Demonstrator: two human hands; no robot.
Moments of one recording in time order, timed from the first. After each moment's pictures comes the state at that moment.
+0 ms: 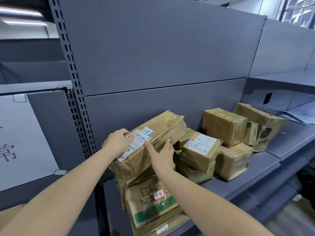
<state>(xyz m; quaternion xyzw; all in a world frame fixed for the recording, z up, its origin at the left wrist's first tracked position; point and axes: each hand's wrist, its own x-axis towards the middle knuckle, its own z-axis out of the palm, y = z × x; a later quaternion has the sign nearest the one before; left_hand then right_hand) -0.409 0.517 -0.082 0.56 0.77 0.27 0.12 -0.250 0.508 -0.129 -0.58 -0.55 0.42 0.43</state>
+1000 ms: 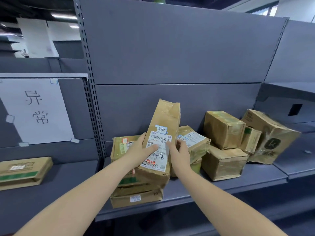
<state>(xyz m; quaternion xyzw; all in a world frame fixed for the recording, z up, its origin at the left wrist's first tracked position) -0.239 0.433 -0.111 0.52 0.68 0.43 0.29 -0.095 0.494 -0.140 -0.46 -0.57 0.50 0.46</state>
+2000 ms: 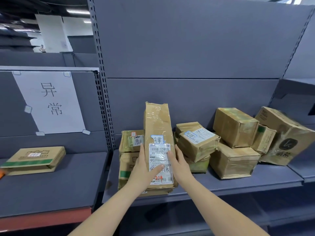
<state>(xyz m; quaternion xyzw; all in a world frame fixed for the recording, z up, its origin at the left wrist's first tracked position) -0.223 0.397 -0.195 0.48 0.70 0.48 0.24 -0.094 0.484 -0.193 -0.41 -0.64 0.57 0.31</state>
